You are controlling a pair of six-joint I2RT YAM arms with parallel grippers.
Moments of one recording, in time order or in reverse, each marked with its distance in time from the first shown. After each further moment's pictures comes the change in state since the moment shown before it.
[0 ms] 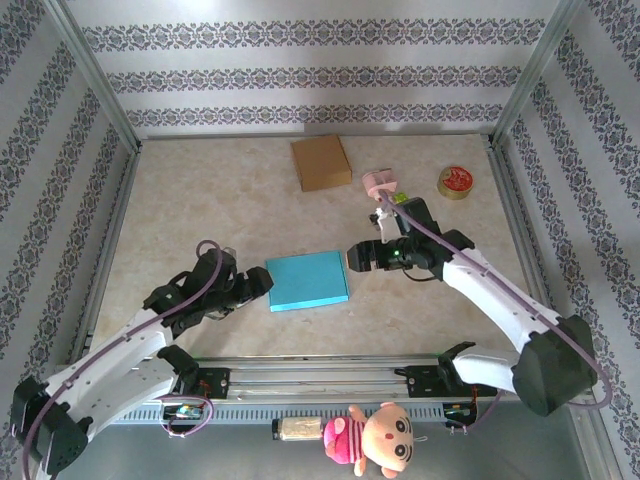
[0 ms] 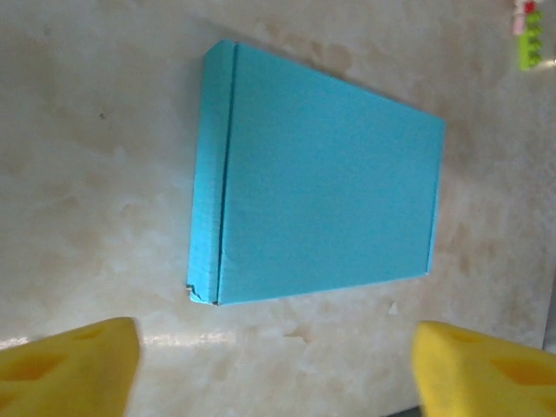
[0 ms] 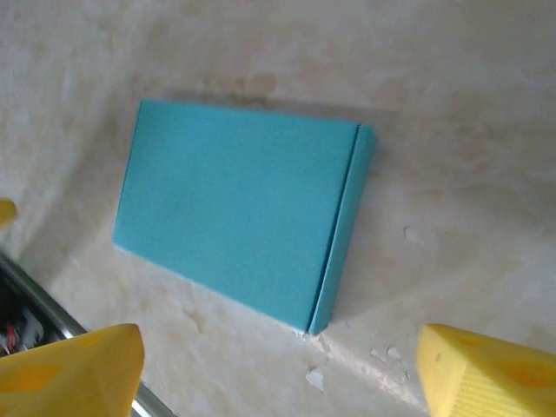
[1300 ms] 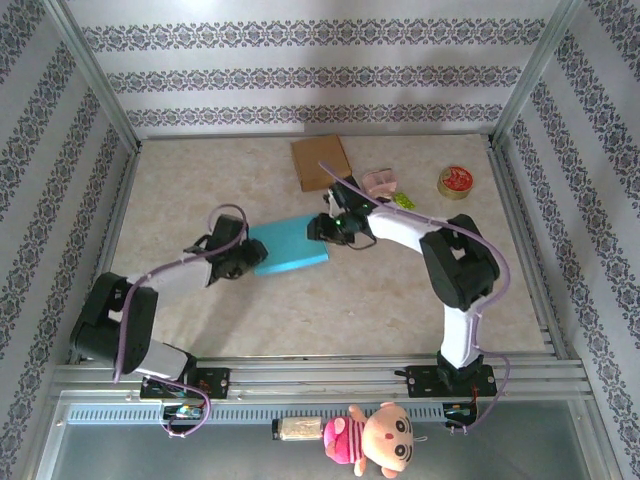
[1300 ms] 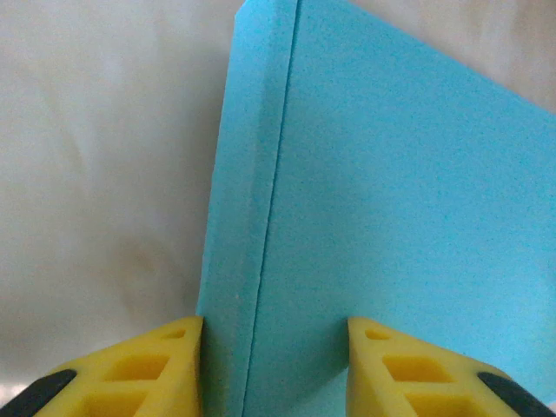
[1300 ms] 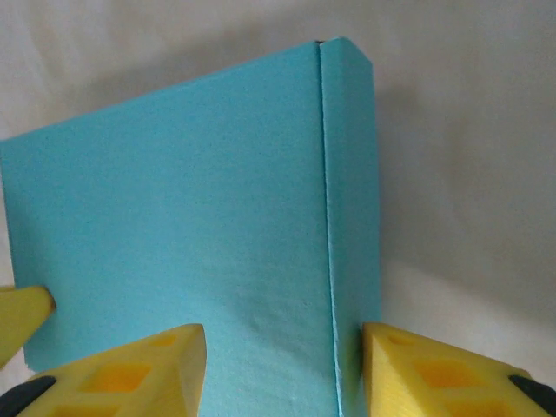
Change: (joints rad) left arm 0.297 0.653 0.161 0.424 0.015 0.150; right arm 0.120 0.750 0.469 0.277 0.062 0.277
